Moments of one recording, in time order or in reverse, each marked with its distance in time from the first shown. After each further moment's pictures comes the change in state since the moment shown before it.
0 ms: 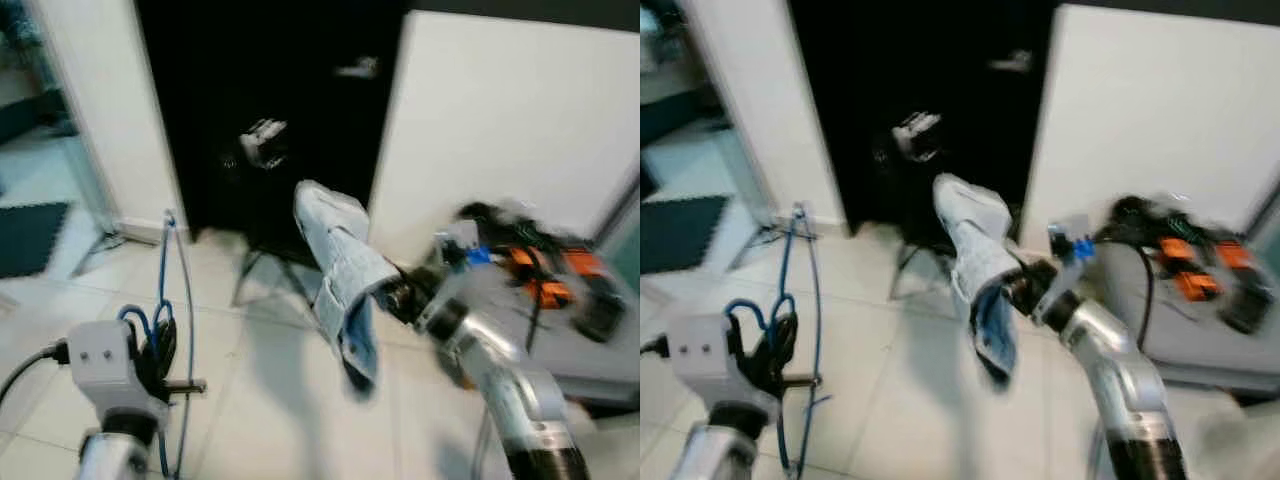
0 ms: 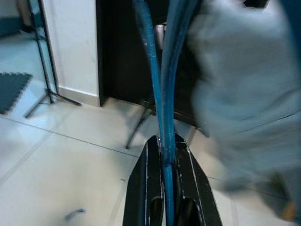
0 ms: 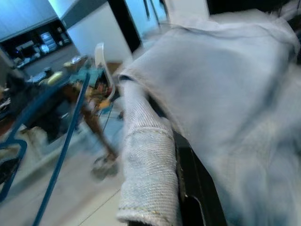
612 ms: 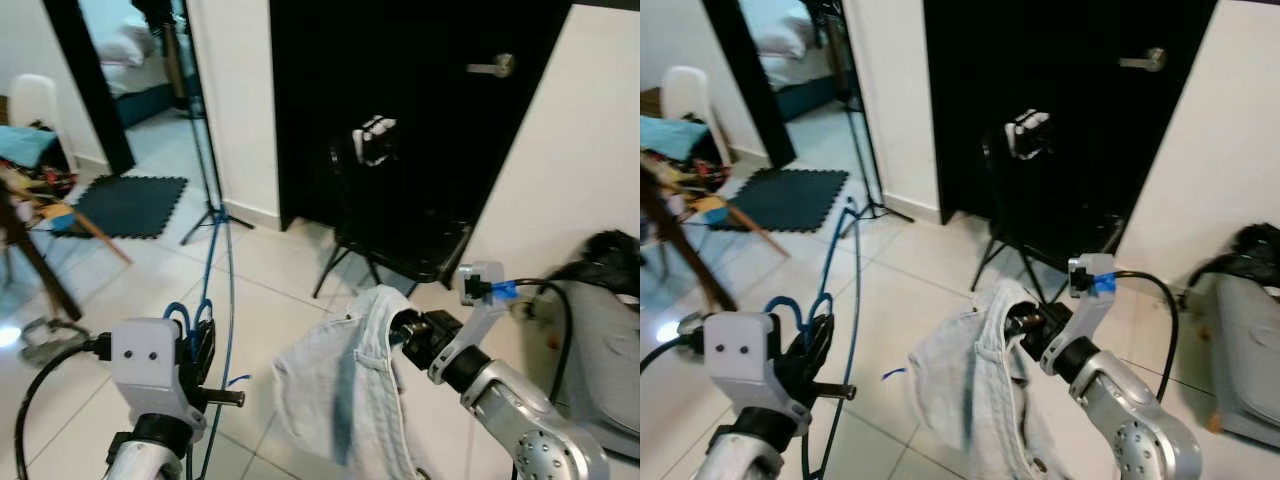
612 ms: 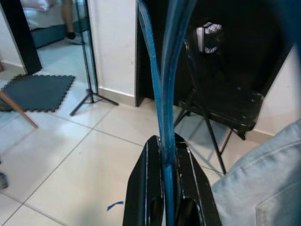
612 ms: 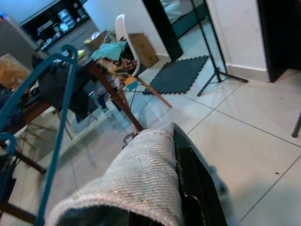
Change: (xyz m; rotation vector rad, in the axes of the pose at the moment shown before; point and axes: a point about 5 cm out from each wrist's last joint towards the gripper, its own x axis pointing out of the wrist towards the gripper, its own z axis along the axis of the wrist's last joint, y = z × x) left arm 0.011 -0.004 0.013 0.054 0.018 -0.019; right arm -0.014 0.008 0.008 0.064 0.038 -0.135
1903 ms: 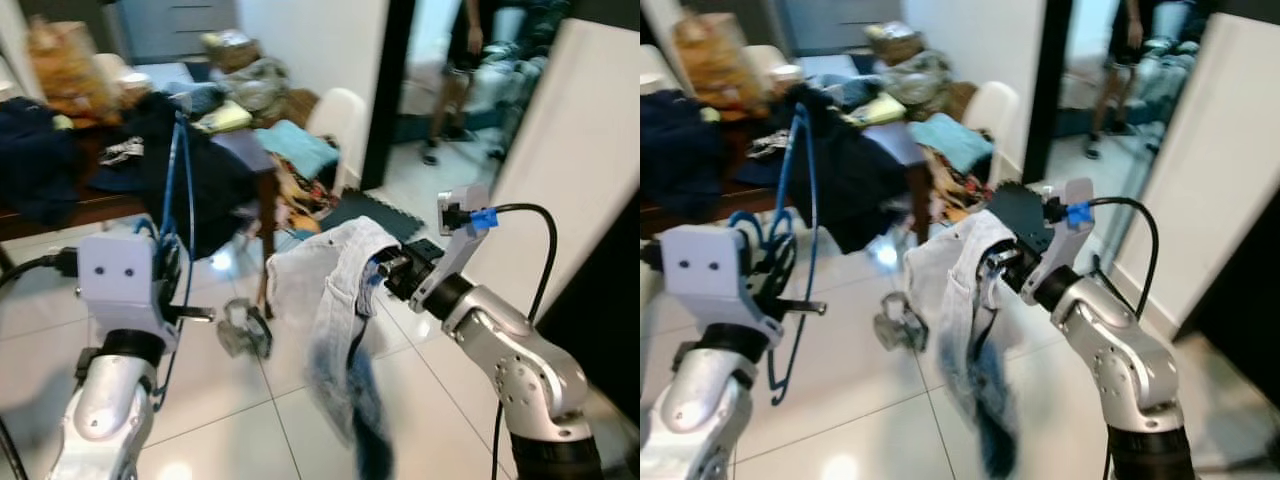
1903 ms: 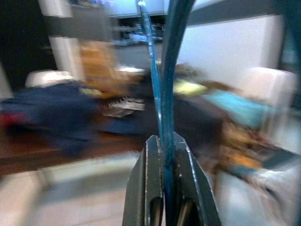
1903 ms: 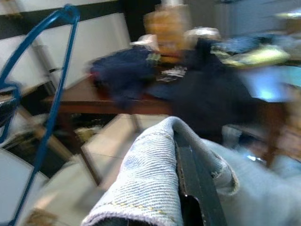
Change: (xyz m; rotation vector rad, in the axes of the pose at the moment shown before) left arm 0.052 0.047 0.074 0.228 -0.257 0.207; right arm 0.072 0.048 0.056 -0.199 -0.114 0.233
